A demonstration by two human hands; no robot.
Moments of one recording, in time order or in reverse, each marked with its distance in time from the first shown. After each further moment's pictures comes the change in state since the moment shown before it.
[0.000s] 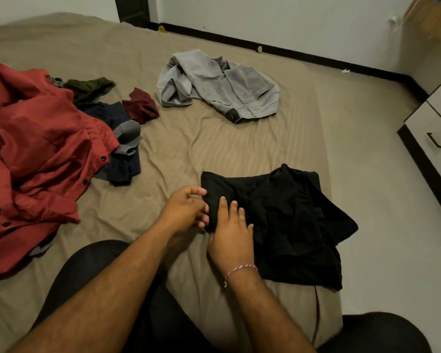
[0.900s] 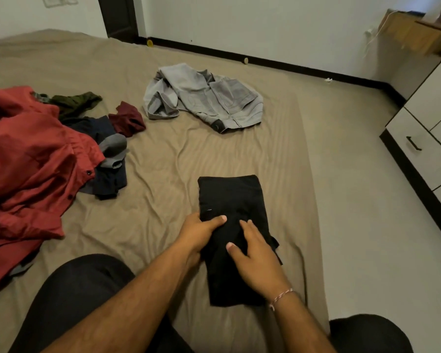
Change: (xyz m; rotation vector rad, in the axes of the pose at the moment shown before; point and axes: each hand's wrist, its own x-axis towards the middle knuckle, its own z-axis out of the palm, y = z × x) left_hand -0.023 -0.005 0.064 -0.199 -0.045 -0.196; right_hand -0.031 0.079 -0.051 0.443 -0.053 0.012
